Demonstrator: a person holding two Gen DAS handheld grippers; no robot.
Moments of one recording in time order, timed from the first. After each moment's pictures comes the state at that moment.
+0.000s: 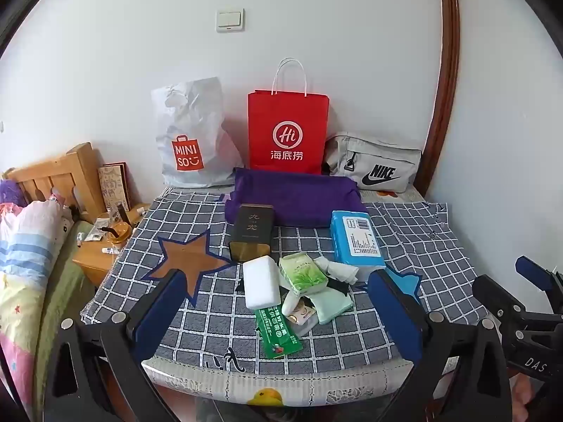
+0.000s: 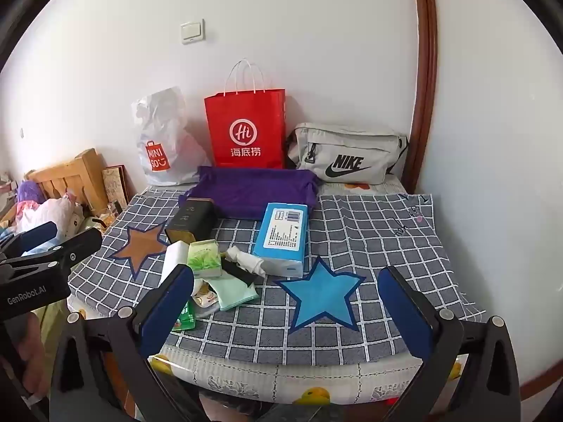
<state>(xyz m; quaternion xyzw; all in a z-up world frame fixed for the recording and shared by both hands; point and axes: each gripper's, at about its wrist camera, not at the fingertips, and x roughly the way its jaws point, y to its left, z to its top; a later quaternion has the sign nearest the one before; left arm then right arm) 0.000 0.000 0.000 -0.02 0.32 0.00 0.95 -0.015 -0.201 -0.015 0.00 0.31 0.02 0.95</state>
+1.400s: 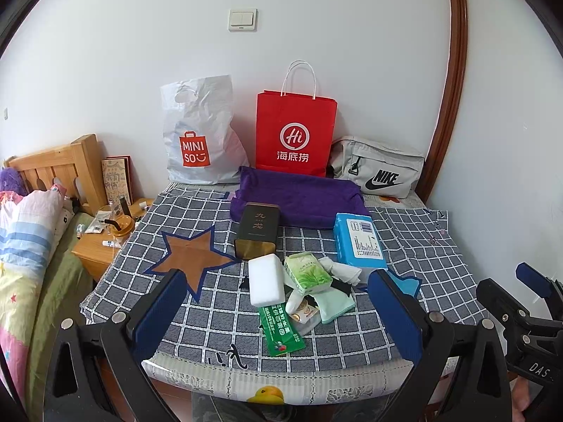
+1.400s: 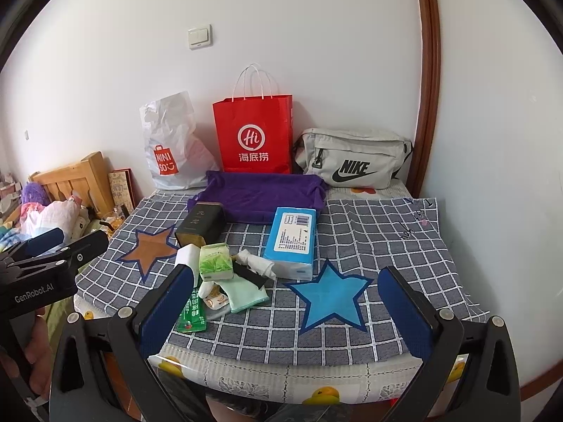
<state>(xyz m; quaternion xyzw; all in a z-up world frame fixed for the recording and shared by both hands) -0.005 0.013 -0.001 -0.04 0.31 0.01 0.95 -0.024 -0.190 -0.009 0.01 0.31 0.02 0.95</state>
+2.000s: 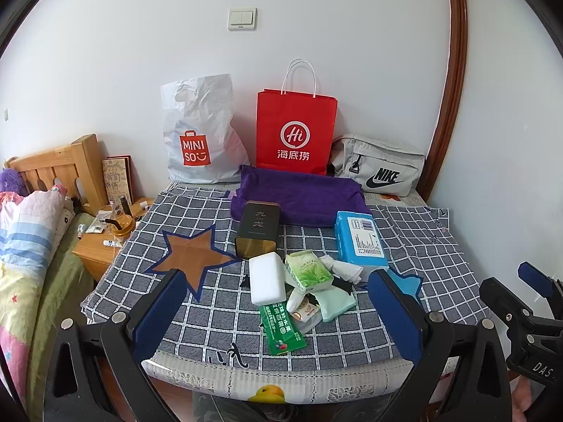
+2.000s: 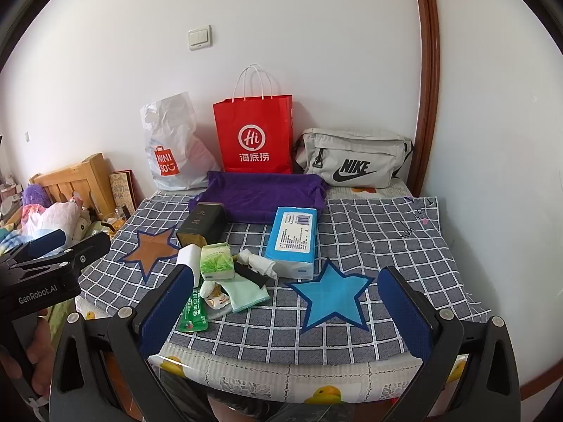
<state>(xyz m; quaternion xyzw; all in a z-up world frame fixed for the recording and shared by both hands) -0.007 0.016 -0.003 -0.04 0.31 0.01 0.95 -0.027 -0.190 -0.009 0.01 0.31 0.03 0.95</state>
